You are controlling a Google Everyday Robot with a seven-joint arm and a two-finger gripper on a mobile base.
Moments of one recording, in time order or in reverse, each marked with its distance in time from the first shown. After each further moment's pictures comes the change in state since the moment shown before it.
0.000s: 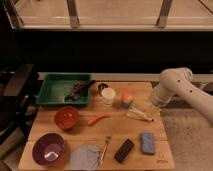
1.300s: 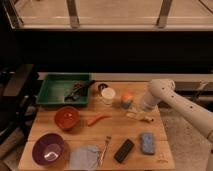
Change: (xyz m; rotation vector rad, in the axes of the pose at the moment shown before) arm -0.012 -0.018 0.104 -0.077 -0.052 0.053
